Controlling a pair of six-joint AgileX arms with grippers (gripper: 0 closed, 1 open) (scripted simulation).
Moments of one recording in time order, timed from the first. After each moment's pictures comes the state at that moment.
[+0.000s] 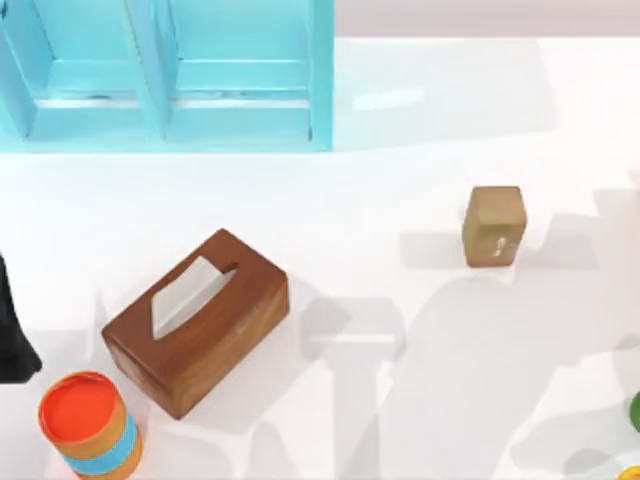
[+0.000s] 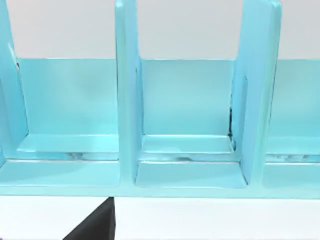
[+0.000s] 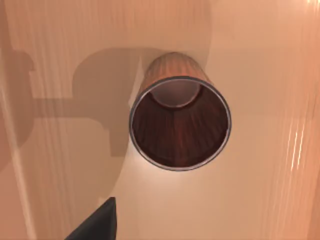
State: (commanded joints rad) left arm 0.00 0.00 0.00 0.00 0.00 0.00; right arm -0.44 2.02 1.86 -1.41 0.00 -0.40
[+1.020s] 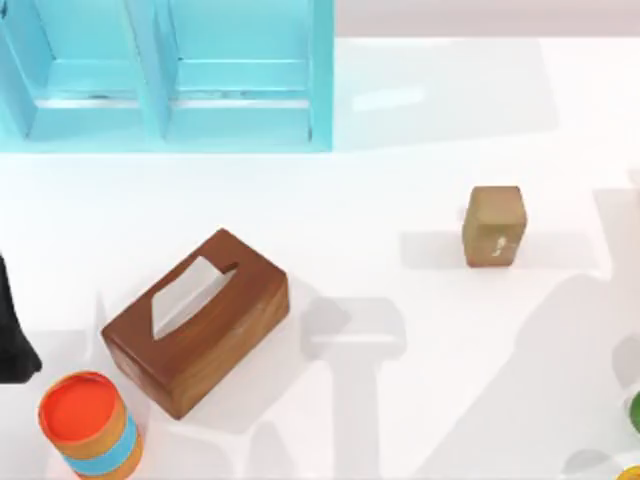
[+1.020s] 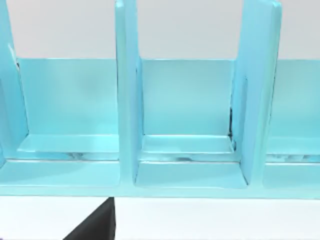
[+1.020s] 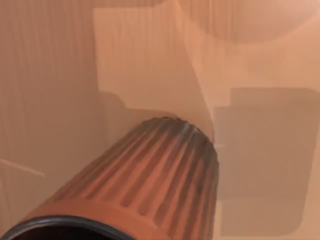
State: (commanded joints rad) left arm 0.00 0.00 0.00 0.00 0.00 0.00; right arm -0.44 2.06 1.52 -1.03 0.00 -0.40
